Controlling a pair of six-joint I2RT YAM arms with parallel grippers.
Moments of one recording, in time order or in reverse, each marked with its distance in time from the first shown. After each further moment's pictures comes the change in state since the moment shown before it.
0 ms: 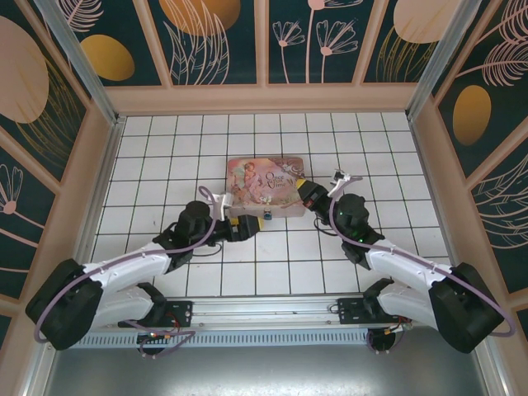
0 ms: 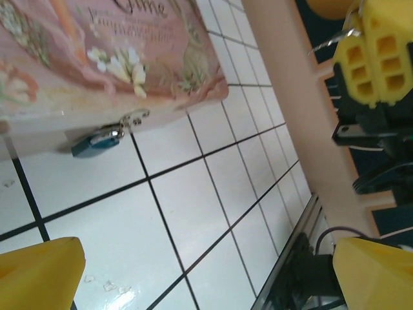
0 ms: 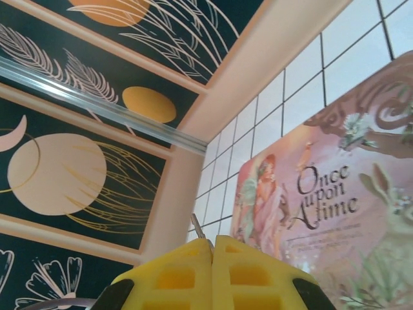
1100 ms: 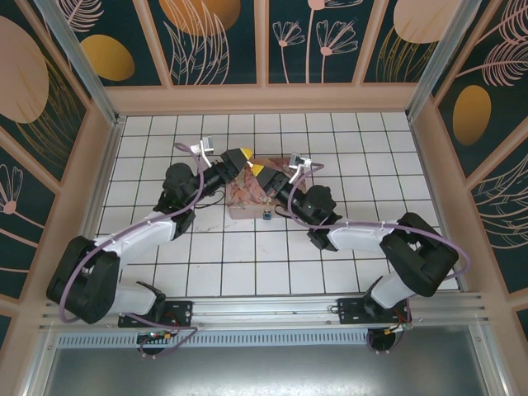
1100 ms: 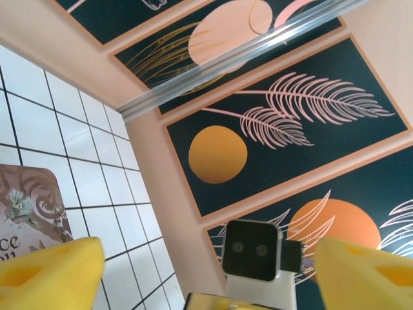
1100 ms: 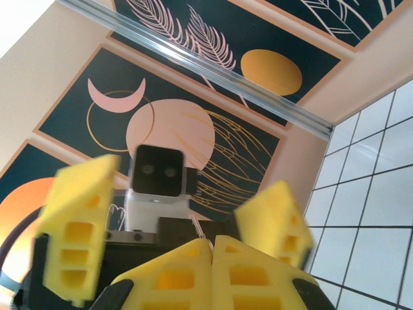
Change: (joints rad) left arm 0.219 0.159 0.289 0.382 0.043 -0.323; right arm 0.208 0.425 0.254 0.476 -0.021 0.047
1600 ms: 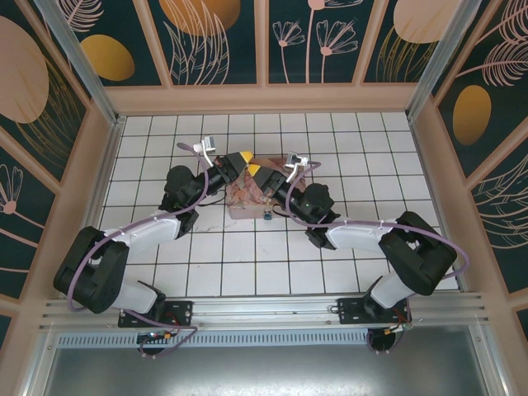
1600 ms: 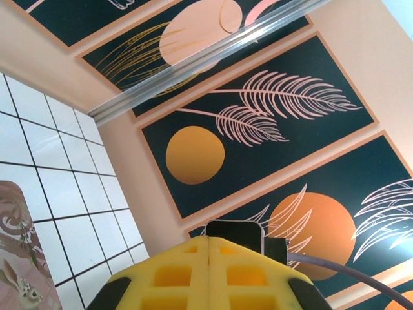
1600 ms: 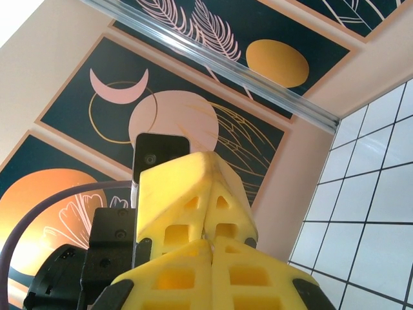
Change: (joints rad) left arm -0.006 0.091 -0.020 0.203 0.042 -0.048; right arm 0.006 0.023 0.033 -0.008 -0.028 -0.004
